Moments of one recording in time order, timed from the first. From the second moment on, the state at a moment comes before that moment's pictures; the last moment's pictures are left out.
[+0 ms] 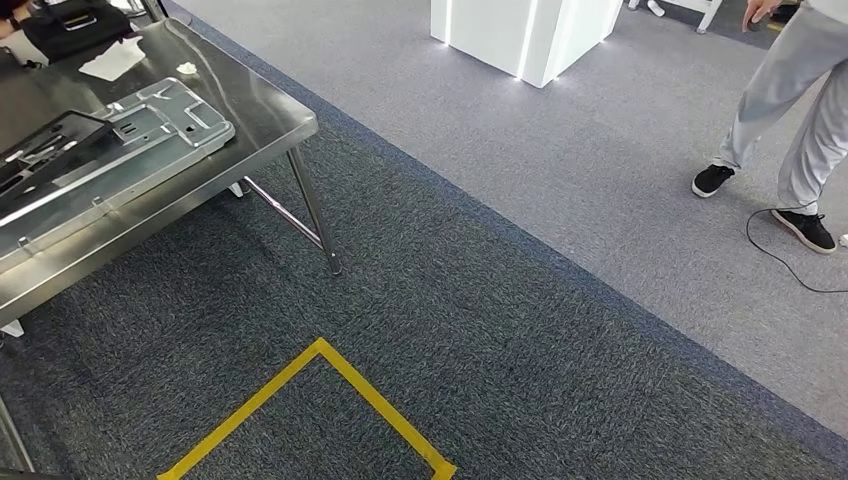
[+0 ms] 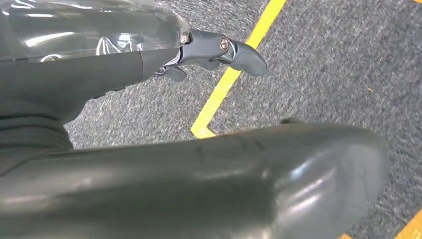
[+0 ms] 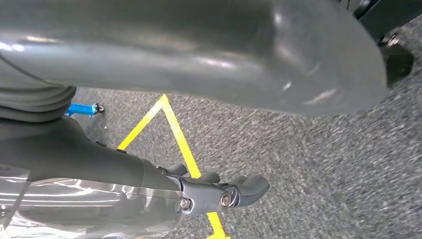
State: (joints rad) left arm -0.06 -0.05 -1.12 -0.13 1.16 0.39 -0.35; right arm -0.05 0.10 -0.48 -0.19 0.69 -0.21 -0.03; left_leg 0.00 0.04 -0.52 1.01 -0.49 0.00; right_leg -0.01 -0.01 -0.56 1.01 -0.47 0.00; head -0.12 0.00
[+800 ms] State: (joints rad) left arm -0.06 -0.05 -1.13 -0.13 1.13 0.38 -0.35; right arm -0.04 0.11 -0.48 -0.19 0.68 -0.22 -0.03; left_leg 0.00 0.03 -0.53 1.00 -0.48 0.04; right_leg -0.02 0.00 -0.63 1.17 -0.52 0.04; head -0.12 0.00
